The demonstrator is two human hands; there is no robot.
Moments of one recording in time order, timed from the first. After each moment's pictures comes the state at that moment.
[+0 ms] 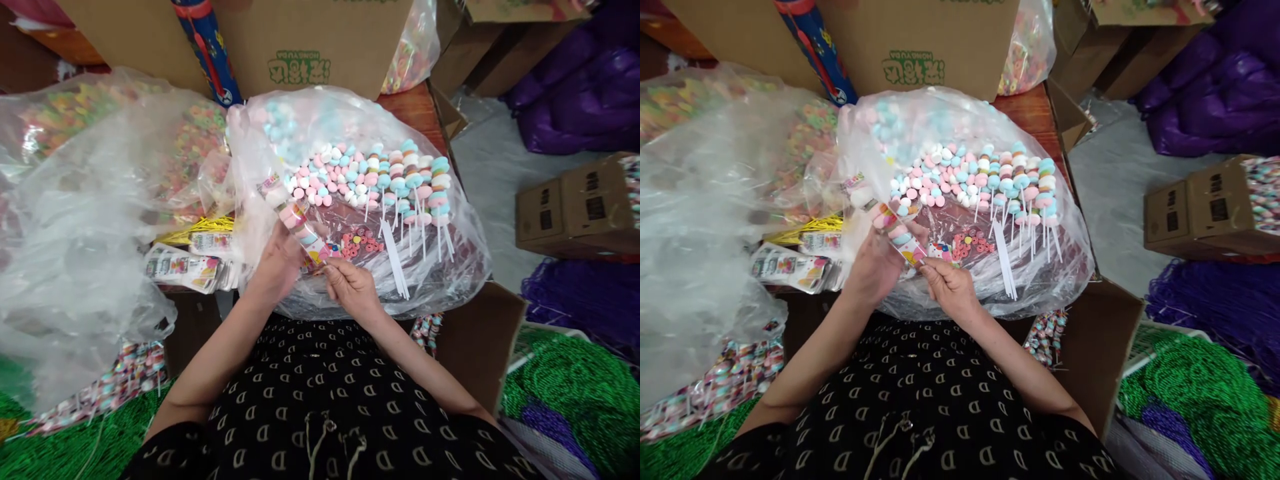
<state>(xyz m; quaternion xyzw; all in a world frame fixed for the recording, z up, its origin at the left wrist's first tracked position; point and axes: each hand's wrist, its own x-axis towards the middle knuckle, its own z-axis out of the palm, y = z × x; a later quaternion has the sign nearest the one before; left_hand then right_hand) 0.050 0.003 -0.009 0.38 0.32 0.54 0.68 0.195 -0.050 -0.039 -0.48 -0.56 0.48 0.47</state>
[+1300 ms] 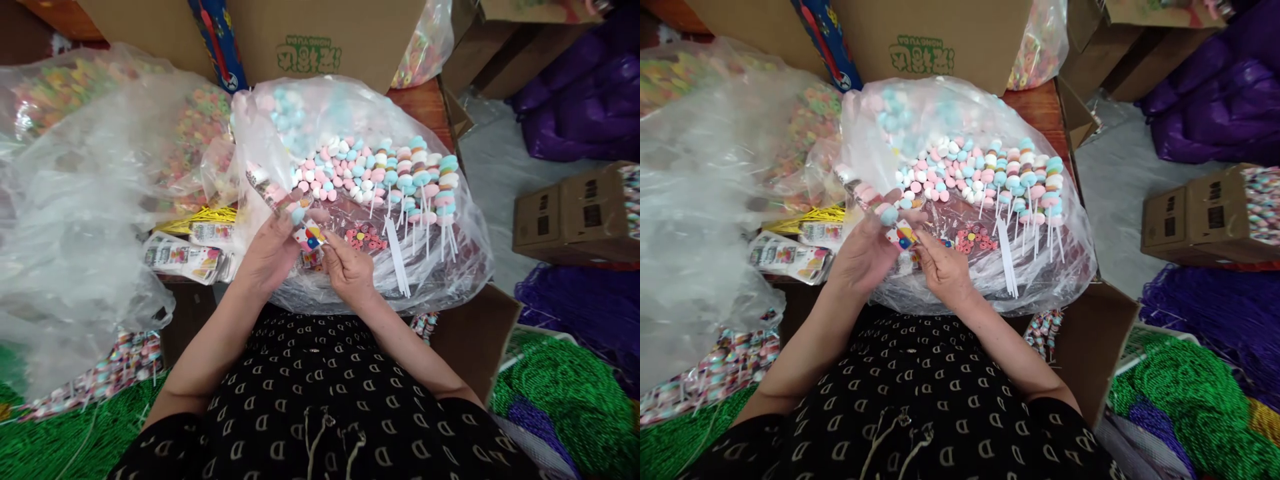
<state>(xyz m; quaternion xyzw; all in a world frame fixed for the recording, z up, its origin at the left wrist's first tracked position) 0.032 0.015 0.001 0.34 0.32 0.53 0.71 0.191 -0.027 -0.039 -0.51 -0.69 0.23 0.46</state>
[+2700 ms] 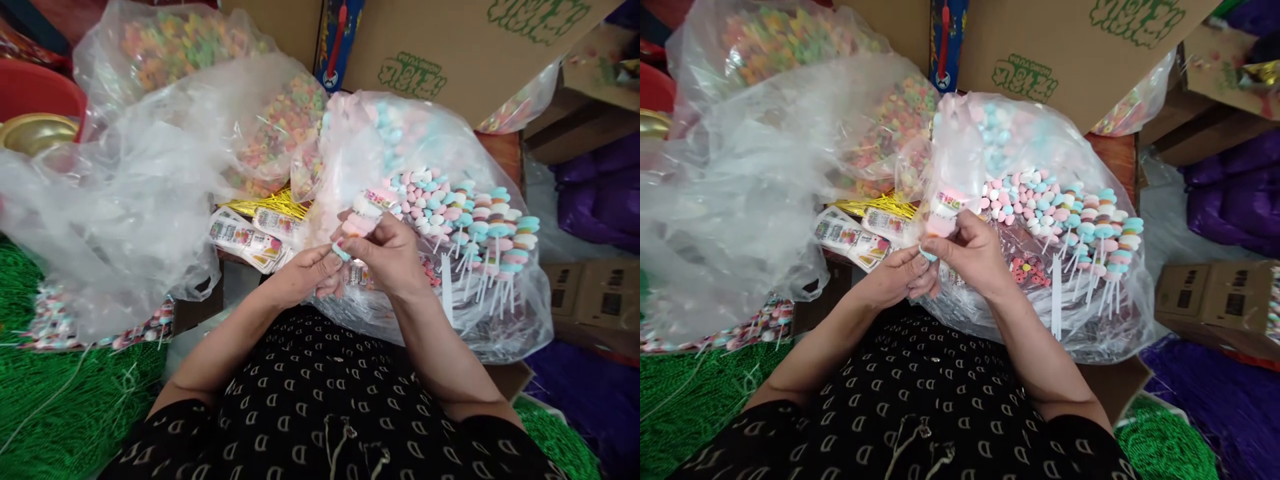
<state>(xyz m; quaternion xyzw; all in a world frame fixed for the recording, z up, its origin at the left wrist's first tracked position) -0.046 -0.021 -0.010 0.48 0.32 0.43 0.70 0.113 0.035 0.019 -0.36 -0.58 0.60 0.42</state>
